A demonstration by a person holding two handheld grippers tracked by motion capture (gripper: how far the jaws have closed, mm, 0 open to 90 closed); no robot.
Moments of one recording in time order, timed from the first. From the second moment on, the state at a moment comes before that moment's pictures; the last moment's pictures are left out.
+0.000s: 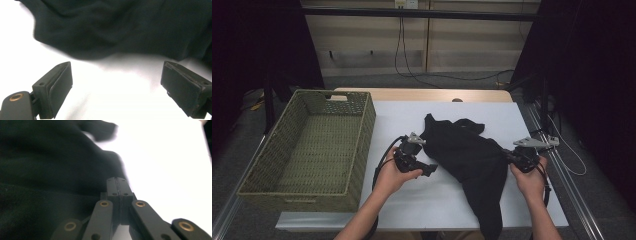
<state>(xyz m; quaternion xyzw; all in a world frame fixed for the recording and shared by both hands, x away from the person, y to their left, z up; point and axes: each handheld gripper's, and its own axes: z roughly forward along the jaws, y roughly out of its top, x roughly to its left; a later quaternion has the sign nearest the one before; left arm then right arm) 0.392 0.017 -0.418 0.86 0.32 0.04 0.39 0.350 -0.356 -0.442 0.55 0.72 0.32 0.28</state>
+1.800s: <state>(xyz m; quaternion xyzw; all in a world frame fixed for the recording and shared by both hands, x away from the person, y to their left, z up) 0.409 0.016 -0.425 0.86 0.33 0.05 0.38 0.326 -0.238 -0.416 0.44 0.77 0.43 0.18</state>
